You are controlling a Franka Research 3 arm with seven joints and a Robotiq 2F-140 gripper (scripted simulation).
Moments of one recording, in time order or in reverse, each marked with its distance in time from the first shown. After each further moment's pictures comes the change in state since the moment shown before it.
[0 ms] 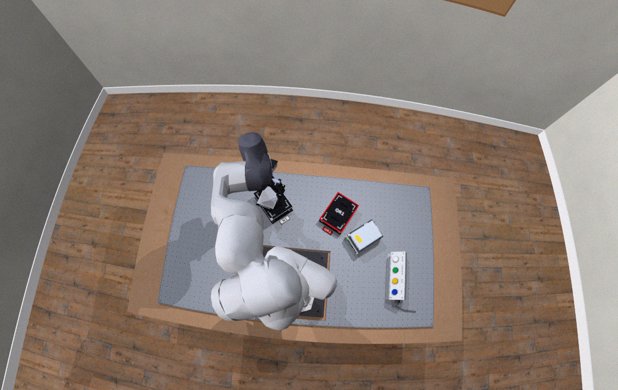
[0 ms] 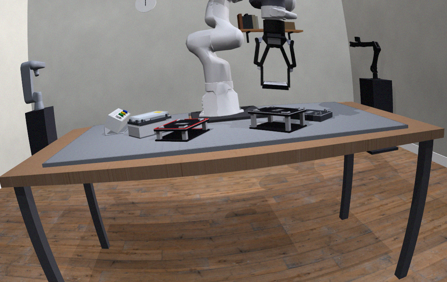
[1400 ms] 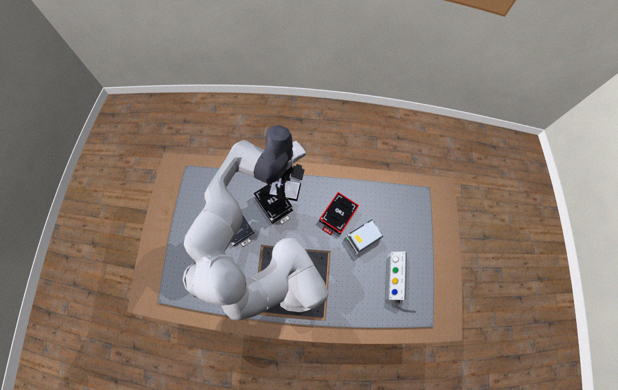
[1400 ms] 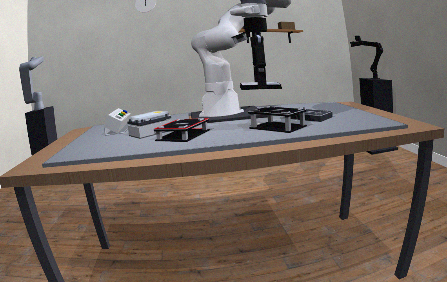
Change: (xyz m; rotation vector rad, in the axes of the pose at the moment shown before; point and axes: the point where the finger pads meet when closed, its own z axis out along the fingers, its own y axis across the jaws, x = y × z) arm 0.046 0.050 0.000 0.043 -0.052 1.404
